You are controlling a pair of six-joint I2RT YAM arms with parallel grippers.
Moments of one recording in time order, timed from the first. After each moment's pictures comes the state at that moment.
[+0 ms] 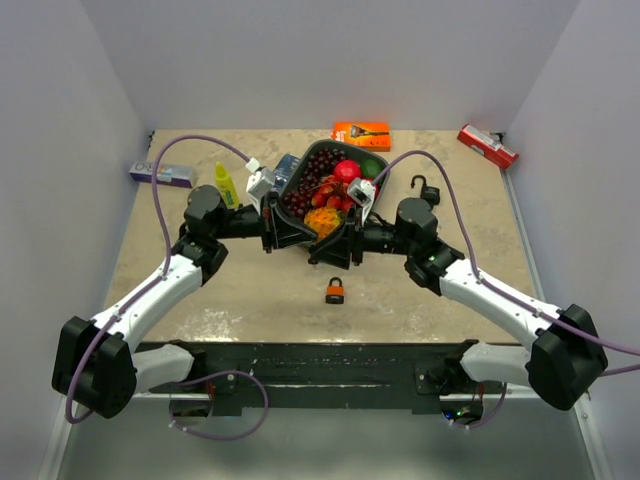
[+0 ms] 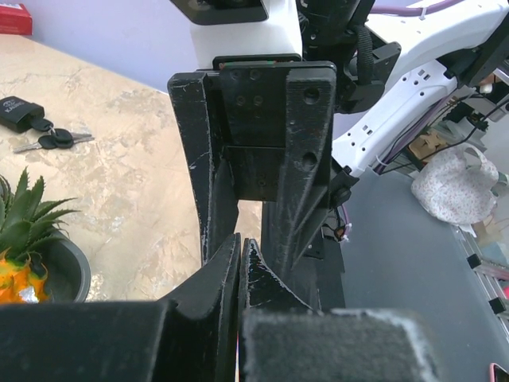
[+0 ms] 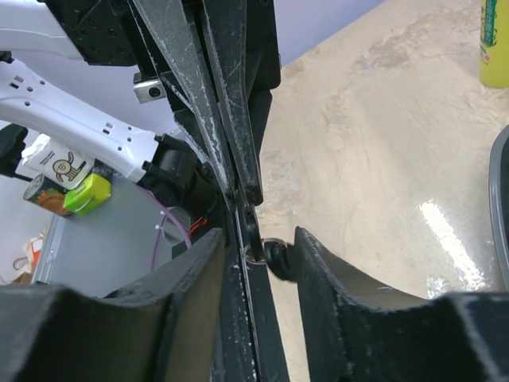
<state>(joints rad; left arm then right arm) -0.42 1.18 0.79 0.50 1.08 -0.49 0.65 1.21 0.80 0.33 -0.75 0.47</state>
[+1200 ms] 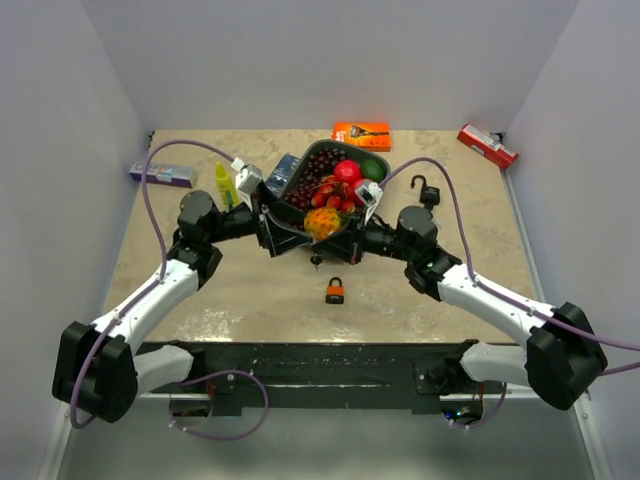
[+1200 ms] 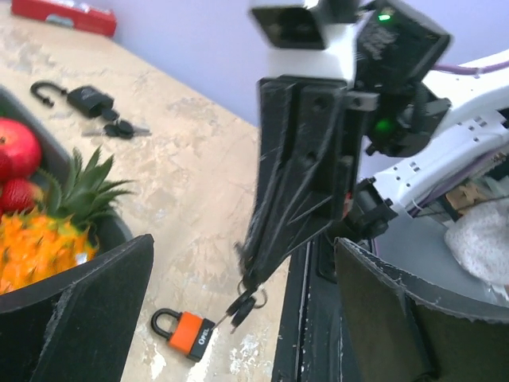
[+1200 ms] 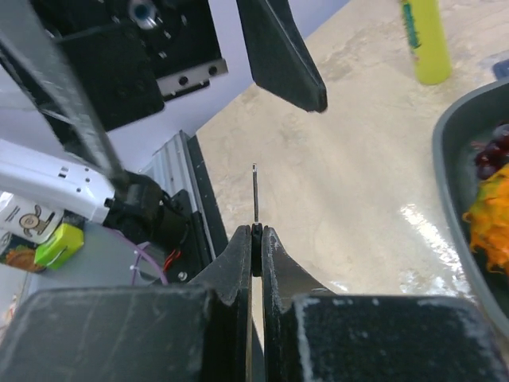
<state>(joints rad) -0.36 1.15 0.73 0.53 0.96 -0.53 0.65 1.21 0.71 0.44 -0.61 0.54</state>
